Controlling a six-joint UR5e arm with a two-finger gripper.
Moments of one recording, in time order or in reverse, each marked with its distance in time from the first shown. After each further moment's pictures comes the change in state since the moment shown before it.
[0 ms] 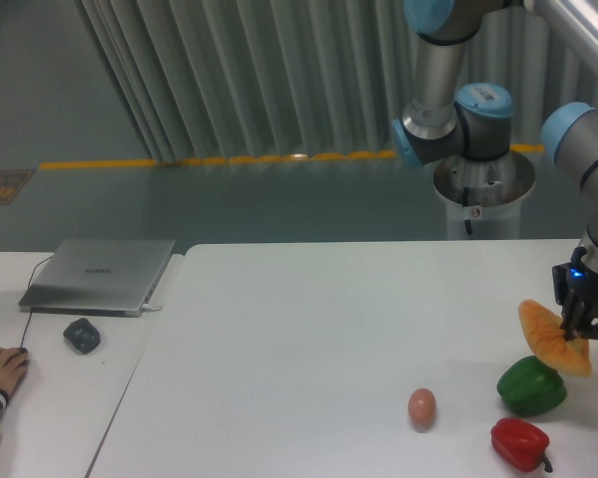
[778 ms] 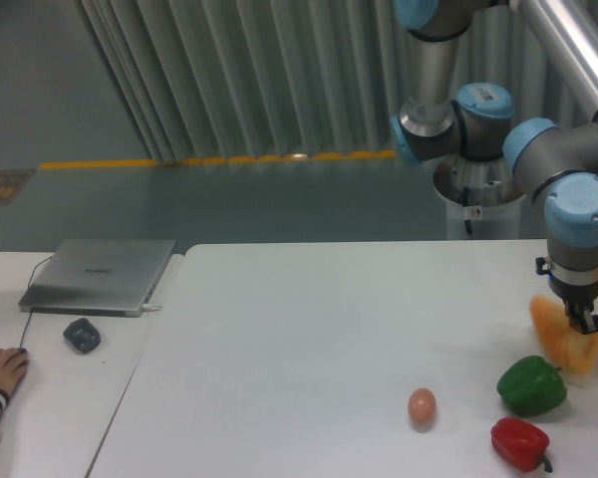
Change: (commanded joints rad) arm -0.064 -0.003 -0.077 0.090 0.171 0.011
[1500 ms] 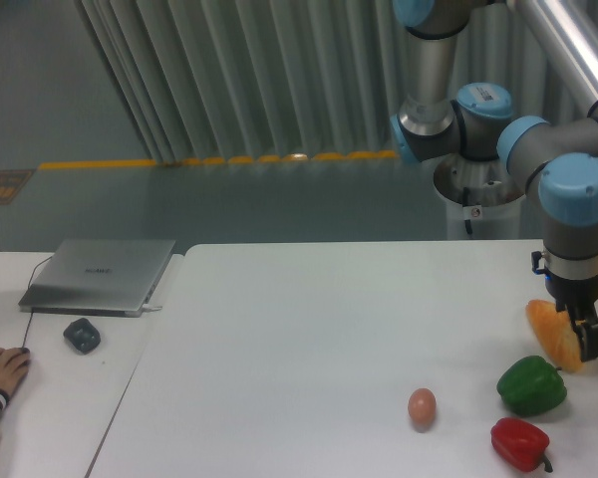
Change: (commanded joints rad) arm -0.011 0.006 0.006 0.392 -0.130 -0.011
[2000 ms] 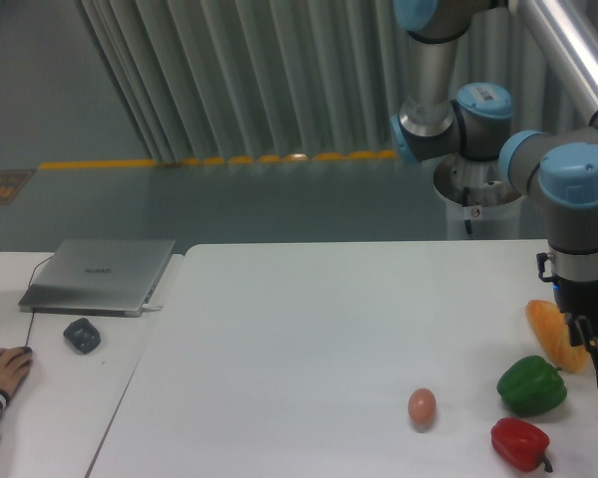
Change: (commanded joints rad) arm 0.005 -0.019 0.023 0.022 0.000 0.005
